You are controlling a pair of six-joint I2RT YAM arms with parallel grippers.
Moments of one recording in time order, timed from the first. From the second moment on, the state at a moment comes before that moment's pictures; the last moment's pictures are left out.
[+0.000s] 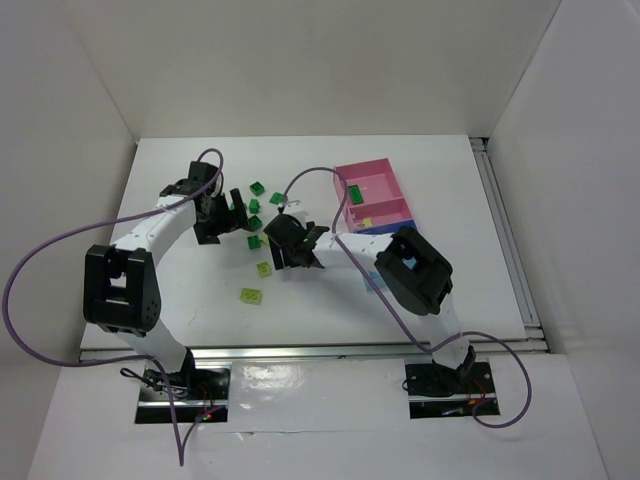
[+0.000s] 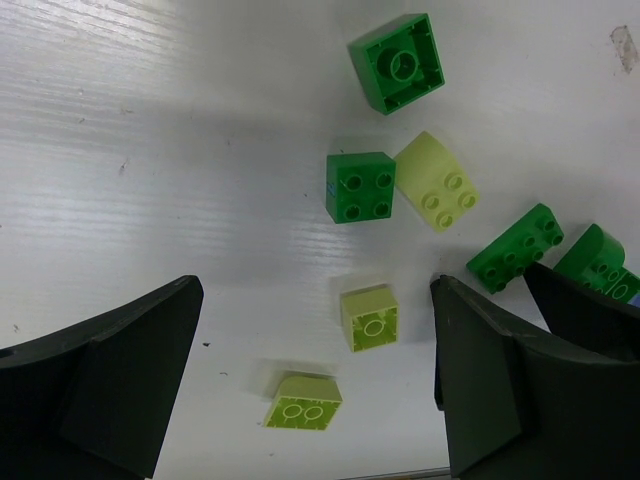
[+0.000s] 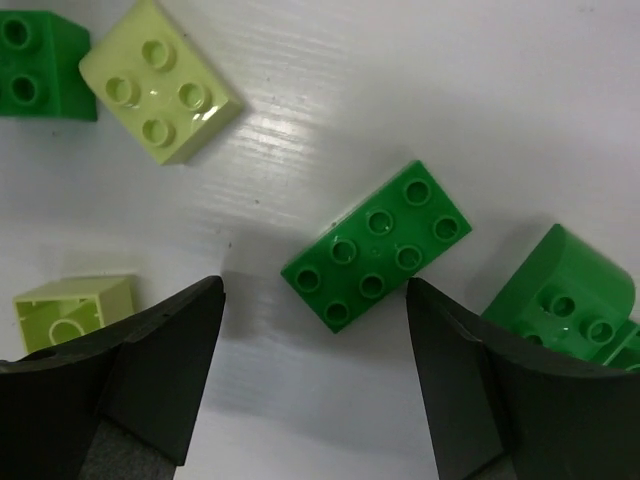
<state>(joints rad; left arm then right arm) -0.11 1.65 1.22 -0.67 0.08 -0.48 0.92 2.08 1.43 -0.30 0.37 0.56</state>
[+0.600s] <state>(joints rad) -0.11 1.65 1.25 -0.68 0.09 -0.48 0.87 2.20 1.59 -0.34 0.41 0.54</state>
